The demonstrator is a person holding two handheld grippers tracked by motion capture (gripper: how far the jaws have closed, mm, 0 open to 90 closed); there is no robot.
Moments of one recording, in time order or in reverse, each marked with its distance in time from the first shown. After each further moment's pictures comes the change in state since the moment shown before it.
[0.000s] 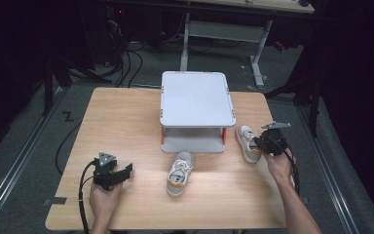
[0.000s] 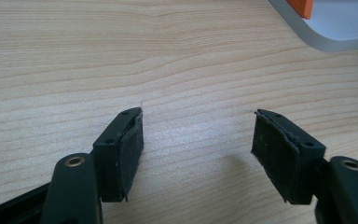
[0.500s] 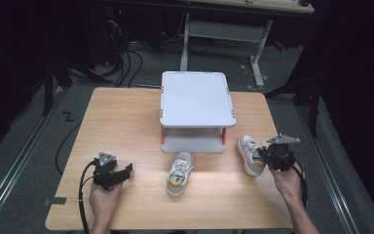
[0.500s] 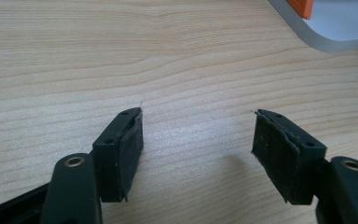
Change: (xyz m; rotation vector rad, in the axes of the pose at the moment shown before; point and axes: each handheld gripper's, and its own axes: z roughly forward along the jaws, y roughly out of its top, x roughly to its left) left arm -0.001 0.000 0.000 -0.001 0.002 -0.001; right arm 0.023 -0.034 -0.055 -0.047 0.038 -0.070
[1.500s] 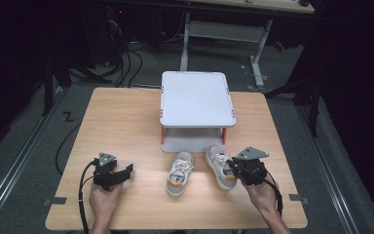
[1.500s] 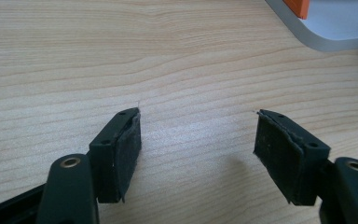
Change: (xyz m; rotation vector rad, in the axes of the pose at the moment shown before) left arm 0.000 -0.001 -0.001 -0.003 -0.011 -0.005; right arm 0.098 0.013 -0.011 -0.060 0.139 -0.149
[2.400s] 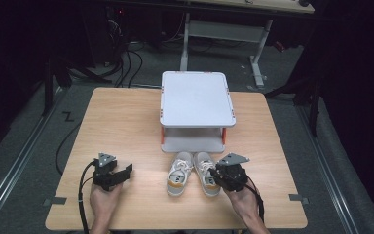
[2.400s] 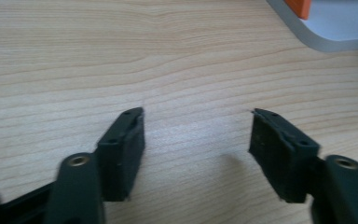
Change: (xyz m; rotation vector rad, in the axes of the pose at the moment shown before) left arm 0.000 0.000 -0.001 -0.001 0.014 0.005; right arm 0.042 0.003 0.021 0.016 0.102 0.069
